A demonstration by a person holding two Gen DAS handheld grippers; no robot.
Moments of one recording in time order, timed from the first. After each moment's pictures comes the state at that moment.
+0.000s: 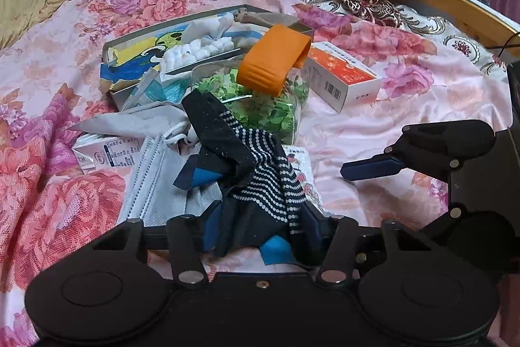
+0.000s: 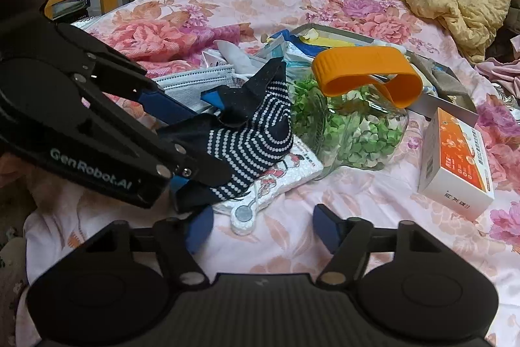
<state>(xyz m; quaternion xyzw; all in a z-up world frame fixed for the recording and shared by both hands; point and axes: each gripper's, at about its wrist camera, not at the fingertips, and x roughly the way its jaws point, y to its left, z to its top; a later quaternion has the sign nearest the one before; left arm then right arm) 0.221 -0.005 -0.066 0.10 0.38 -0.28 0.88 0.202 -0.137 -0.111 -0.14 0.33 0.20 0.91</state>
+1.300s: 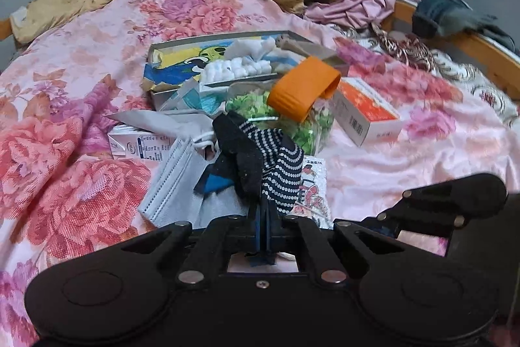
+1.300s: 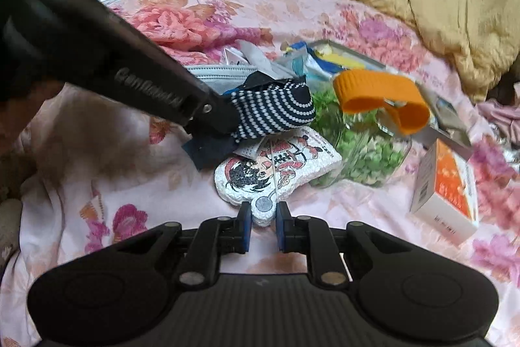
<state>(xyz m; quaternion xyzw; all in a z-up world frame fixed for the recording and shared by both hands) 0.202 0.000 -0.049 0.03 0.35 -0.20 0.91 0.180 -0.116 -0.113 -0.21 0.30 0.20 0.91</state>
